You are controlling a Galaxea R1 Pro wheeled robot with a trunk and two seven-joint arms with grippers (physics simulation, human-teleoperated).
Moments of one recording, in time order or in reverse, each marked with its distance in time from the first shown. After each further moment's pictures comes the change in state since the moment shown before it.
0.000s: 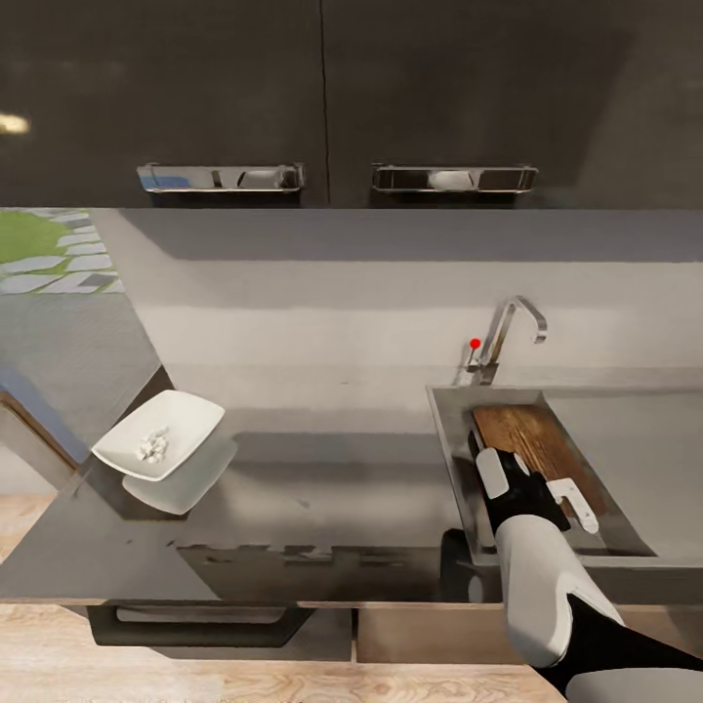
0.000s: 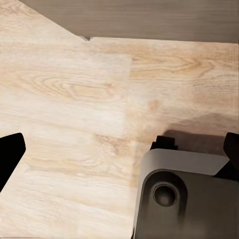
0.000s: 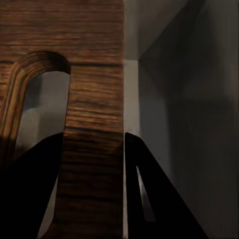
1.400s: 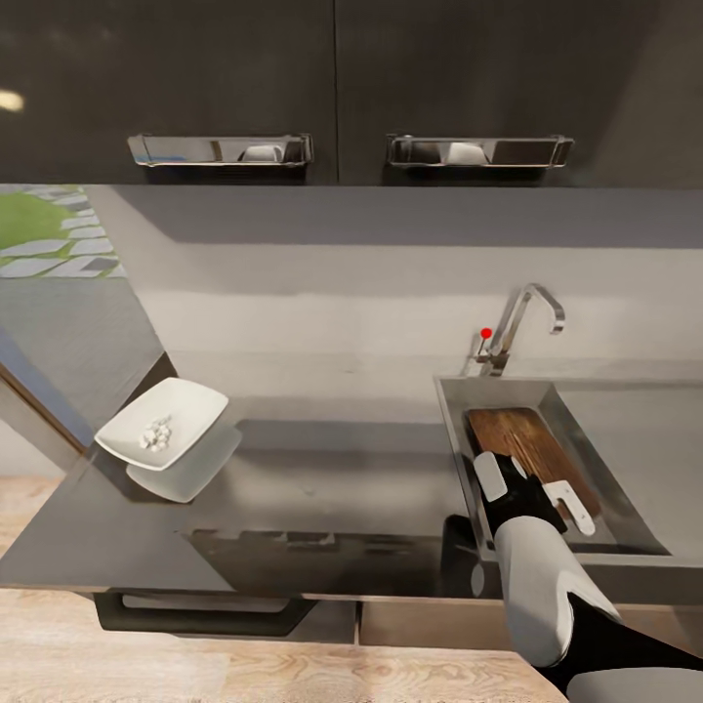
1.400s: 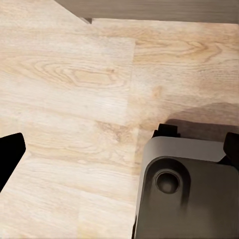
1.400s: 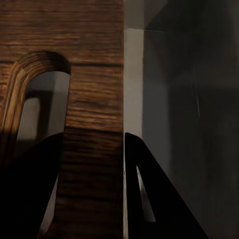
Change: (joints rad) left arm 0.000 0.001 0.000 0.000 0.000 0.000 0.000; right arm 0.000 -0.004 -0.002 0.038 0.000 0.000 0.026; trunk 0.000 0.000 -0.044
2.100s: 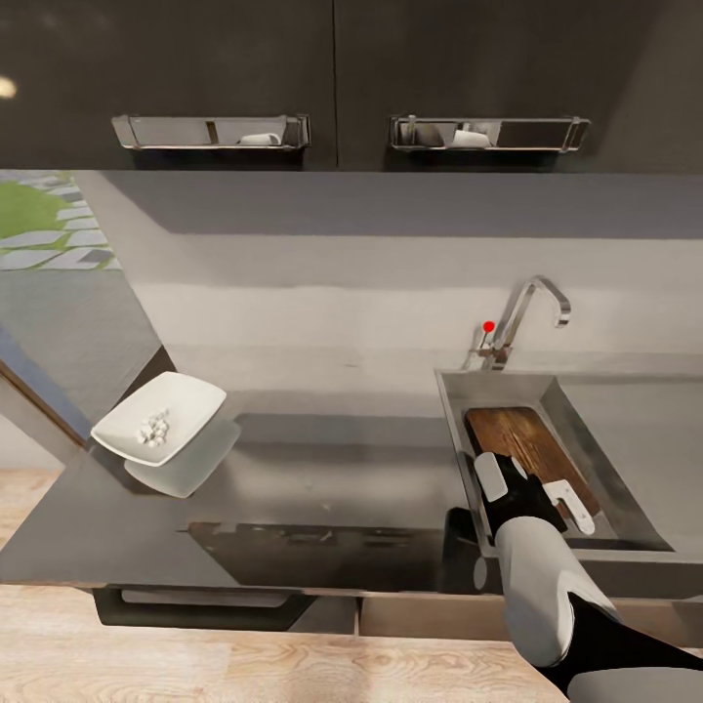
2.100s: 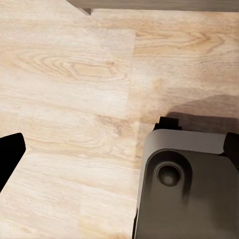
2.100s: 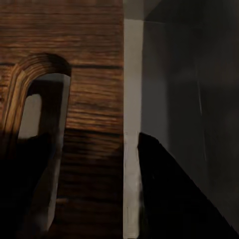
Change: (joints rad) left arm 0.000 0.000 0.000 0.000 0.000 0.000 0.000; right arm 0.000 -0.002 -0.002 0.002 0.001 -0.001 0.011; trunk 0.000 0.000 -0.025
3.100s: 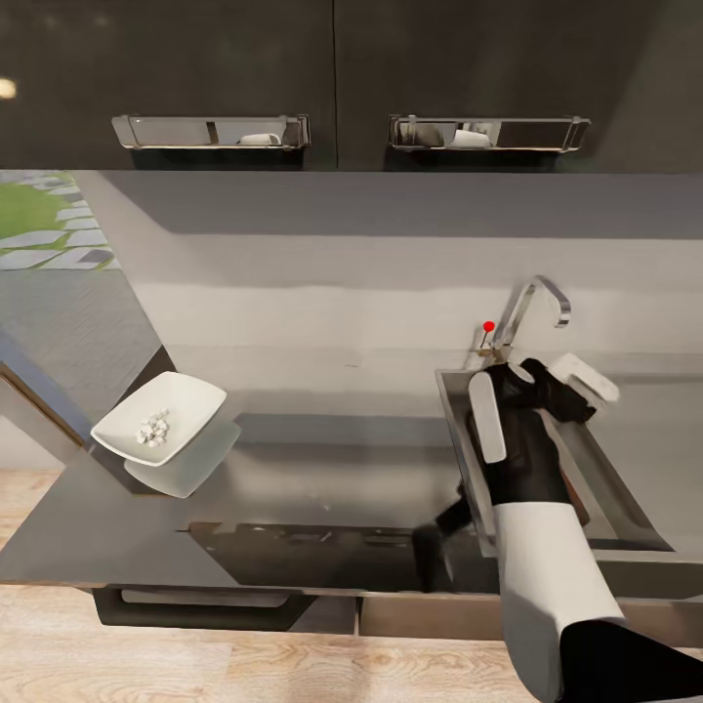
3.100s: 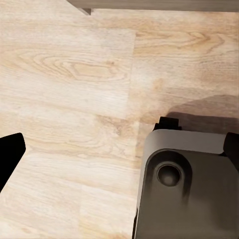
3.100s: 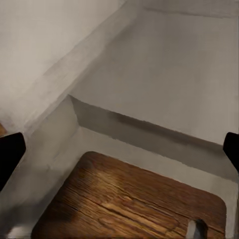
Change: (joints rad) left arm 0.000 0.000 0.000 0.000 0.000 0.000 0.000; right arm 0.000 0.022 0.519 -0.689 -0.017 0.511 -0.135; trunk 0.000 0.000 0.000
